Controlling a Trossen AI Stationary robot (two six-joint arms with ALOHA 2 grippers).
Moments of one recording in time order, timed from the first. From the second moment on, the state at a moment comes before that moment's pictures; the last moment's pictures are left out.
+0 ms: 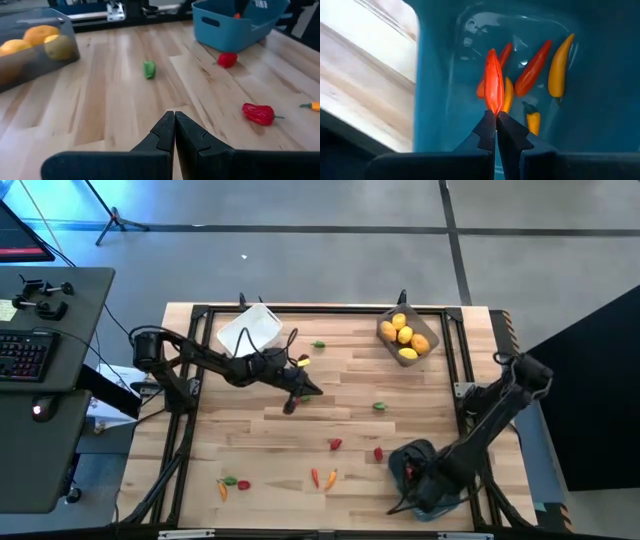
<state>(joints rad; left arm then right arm) 0.18 1.71 0.61 0.72 0.37 0.21 0.86 1.63 1.11 -0.96 0.02 1.81</state>
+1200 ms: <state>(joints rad) -0.48 1.71 1.07 -0.35 -0.07 -0.03 0.74 1.66 1.11 -1.19 -0.13 0.98</state>
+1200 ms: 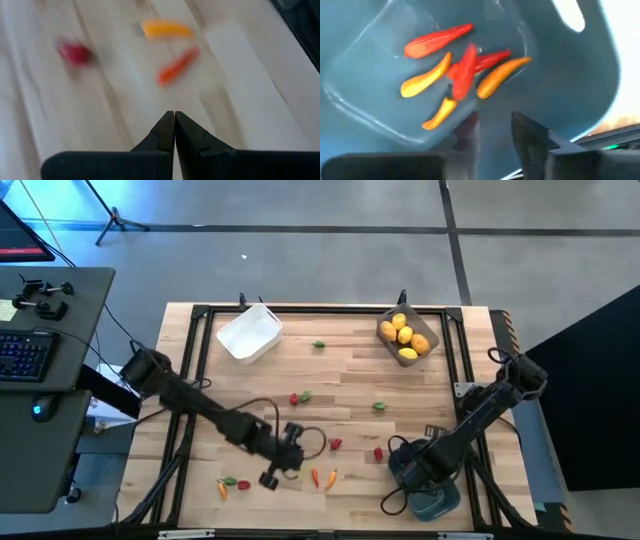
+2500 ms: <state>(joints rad) -0.99 1.86 1.14 -0.90 0.08 -0.40 0.60 1.66 1.12 -1.25 -0.05 0.70</state>
